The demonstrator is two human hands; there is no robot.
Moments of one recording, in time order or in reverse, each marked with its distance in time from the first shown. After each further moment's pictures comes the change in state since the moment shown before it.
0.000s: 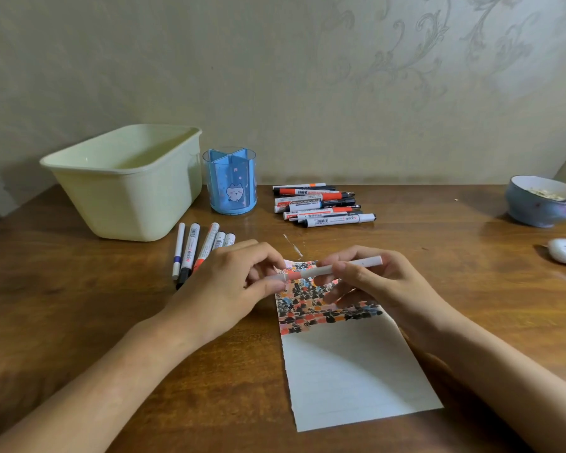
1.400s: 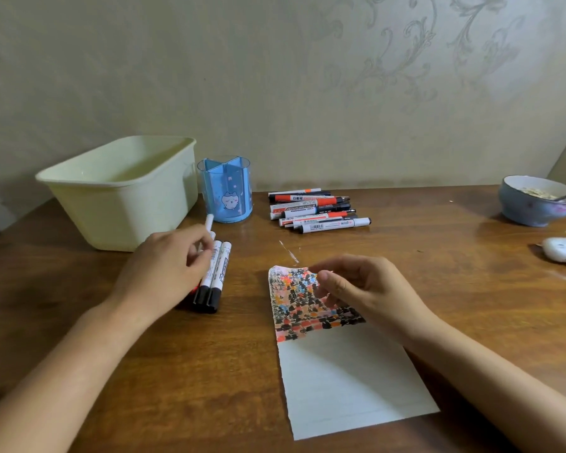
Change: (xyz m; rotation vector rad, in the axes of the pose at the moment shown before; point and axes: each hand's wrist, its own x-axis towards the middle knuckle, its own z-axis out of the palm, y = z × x) left_hand 0.011 -0.049 -0.039 0.284 0.264 -0.132; right_hand 0.008 0.016 0.001 -0.345 0.045 -0.109
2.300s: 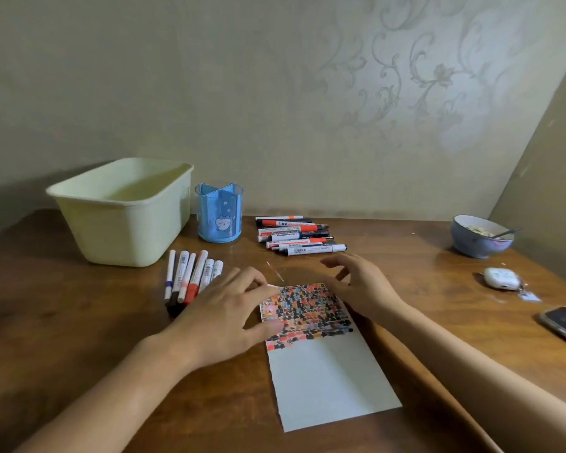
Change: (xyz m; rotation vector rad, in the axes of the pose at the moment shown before) left_hand -0.026 0.053 0.019 0.082 -0.437 0.313; right_hand 0.036 0.021 -0.027 -0.621 0.202 0.067
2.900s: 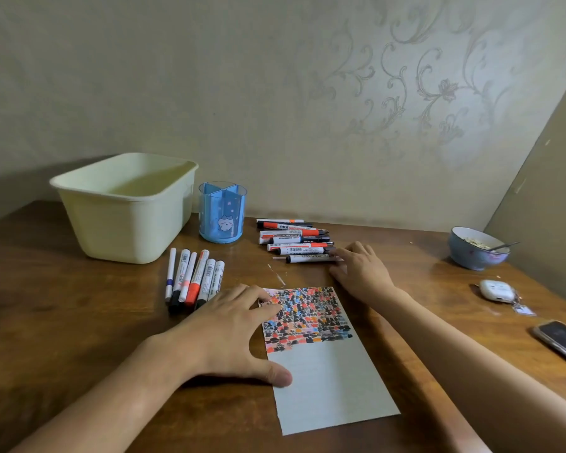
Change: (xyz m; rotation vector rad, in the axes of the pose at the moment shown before) left_hand -0.005 0.002 -0.001 0.033 -0.325 -0.025; right_hand 0.050 0.027 0.006 -0.412 -0.046 0.049
